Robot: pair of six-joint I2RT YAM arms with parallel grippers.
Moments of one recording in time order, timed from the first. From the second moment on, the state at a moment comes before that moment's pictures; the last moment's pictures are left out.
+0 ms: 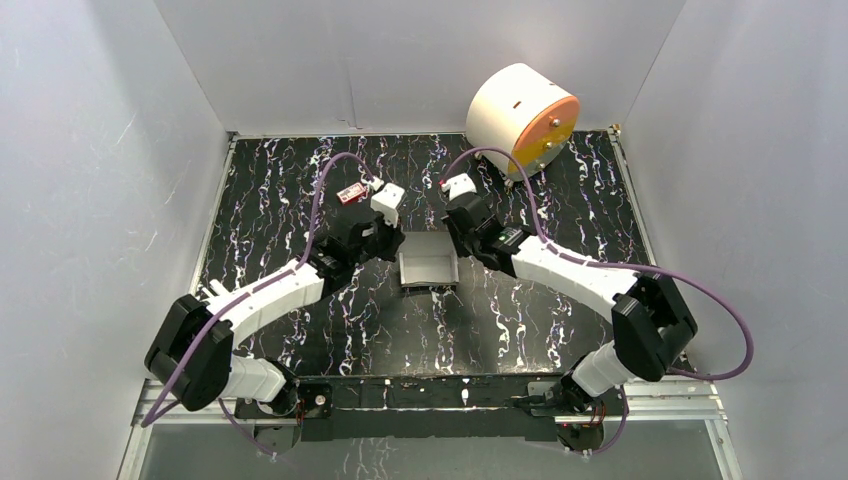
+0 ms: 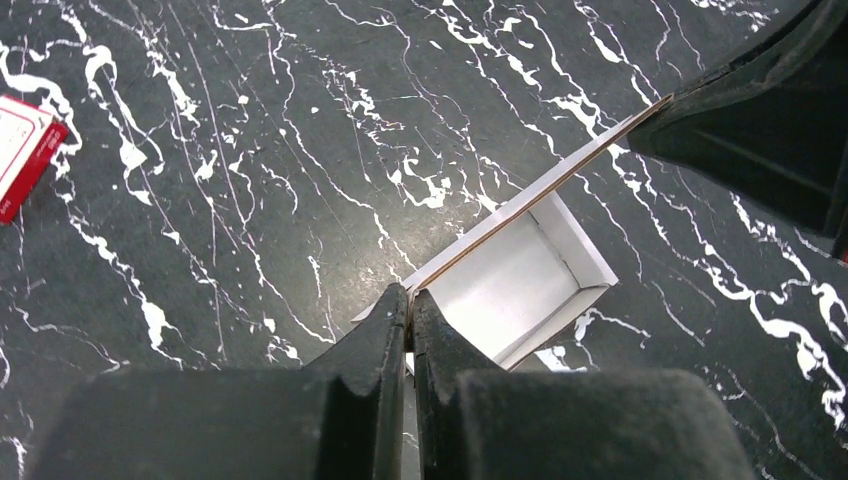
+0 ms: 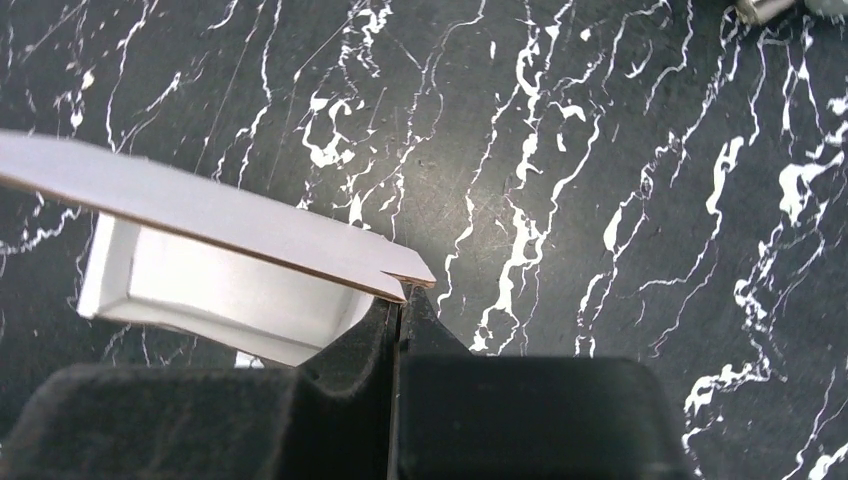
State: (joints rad) left arm -0.65 1.34 0.80 0.08 0.03 -0.08; right arm 0.80 1.48 1.05 -0.32 0.32 0.16
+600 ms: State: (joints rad) left arm -0.89 1.47 0.80 0.19 -0.69 -0.23; right arm 0.89 1.66 1.20 -0.44 0.62 0.58
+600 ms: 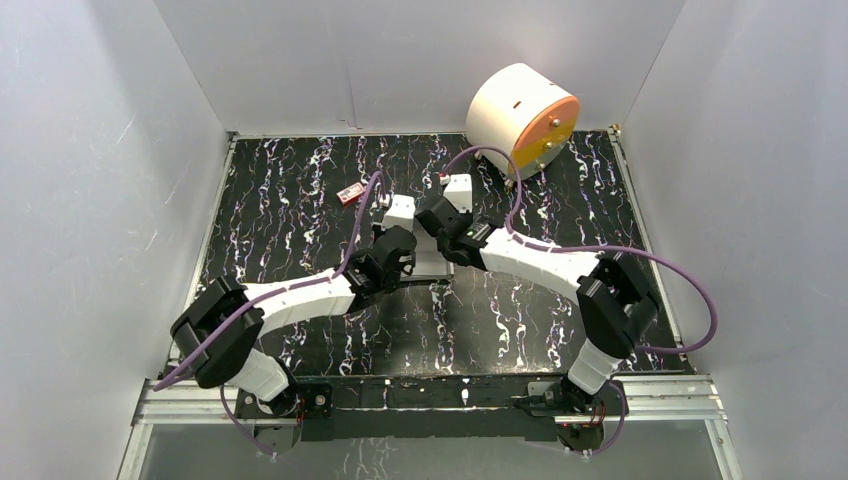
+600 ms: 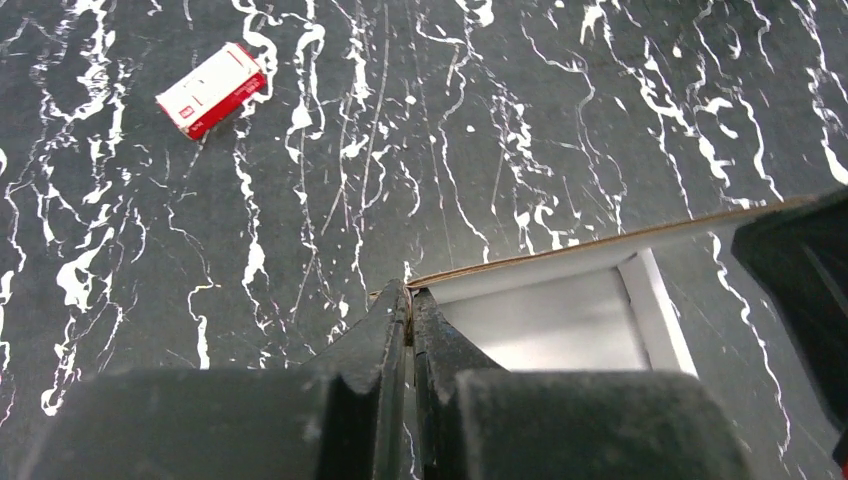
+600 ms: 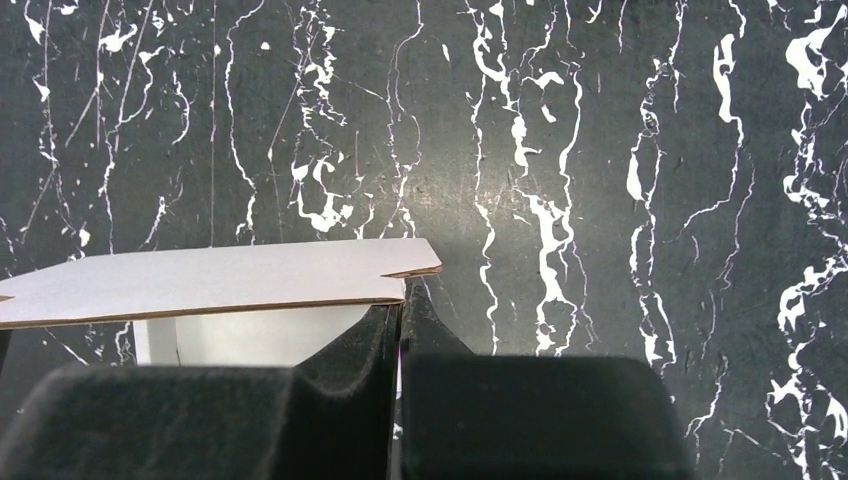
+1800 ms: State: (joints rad) left arm -0.58 1.31 0.70 0.24 -0.06 -0.11; right arm 0.69 1.40 0.99 -0.23 0.11 0.02
